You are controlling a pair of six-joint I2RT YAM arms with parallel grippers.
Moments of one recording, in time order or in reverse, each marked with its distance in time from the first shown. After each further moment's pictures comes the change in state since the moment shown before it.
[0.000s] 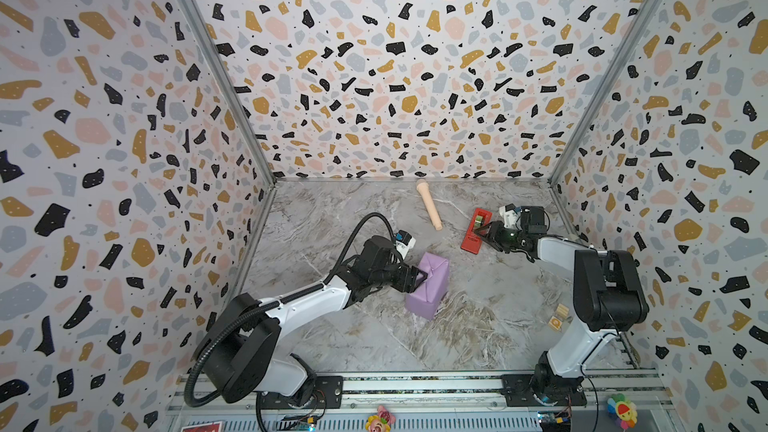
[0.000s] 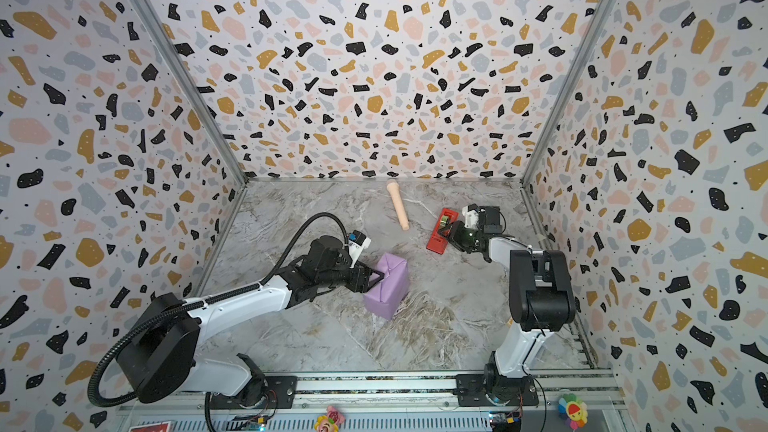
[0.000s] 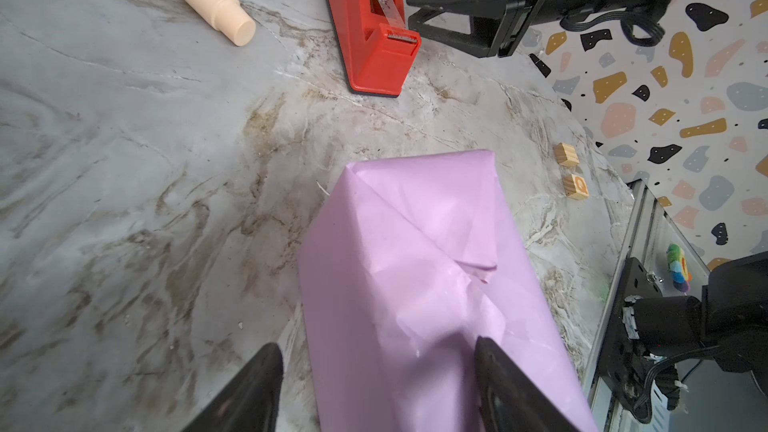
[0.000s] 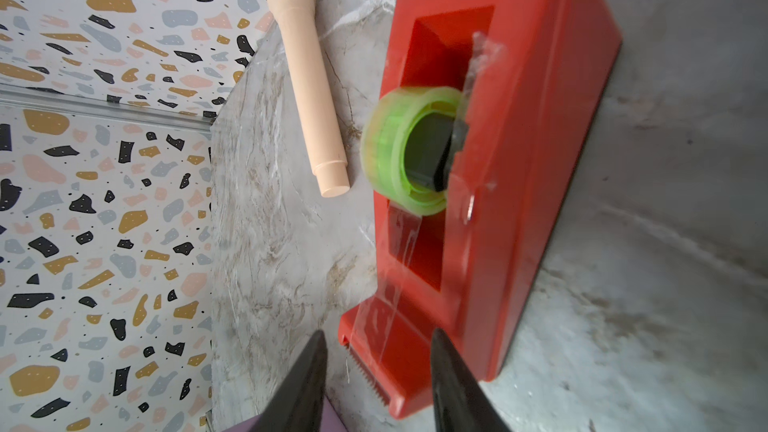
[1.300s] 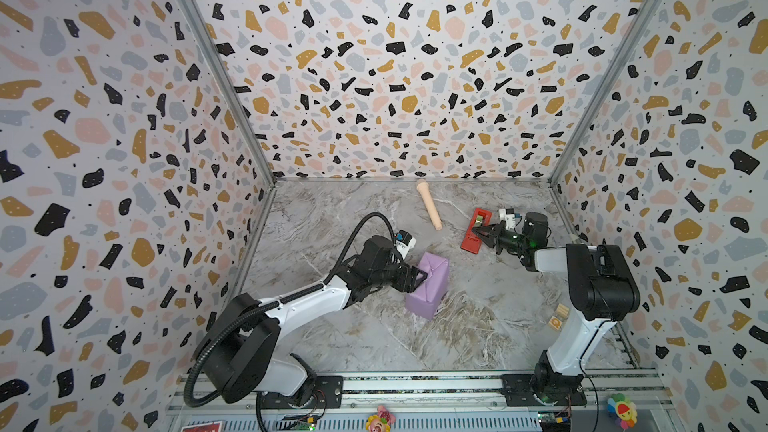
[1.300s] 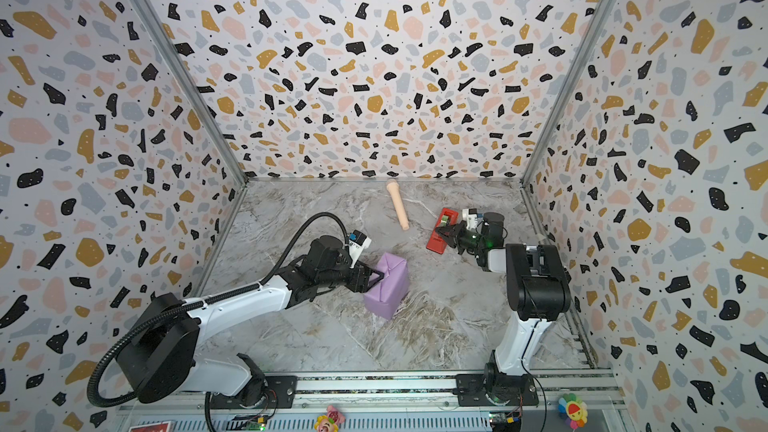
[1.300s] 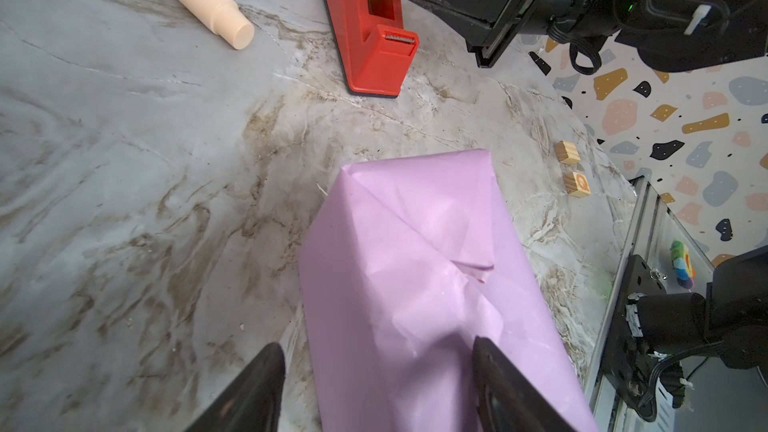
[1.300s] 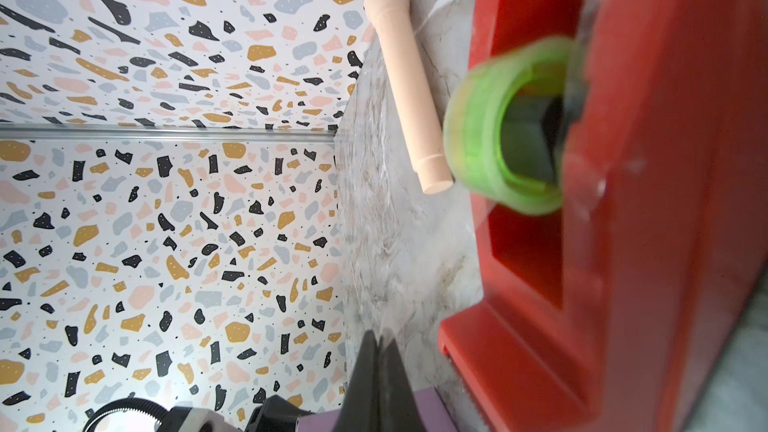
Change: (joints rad) left arm -0.002 -0.002 0.000 -0.001 -0.003 0.011; right arm -0.020 0.056 -0.176 0.584 -0.267 0.474
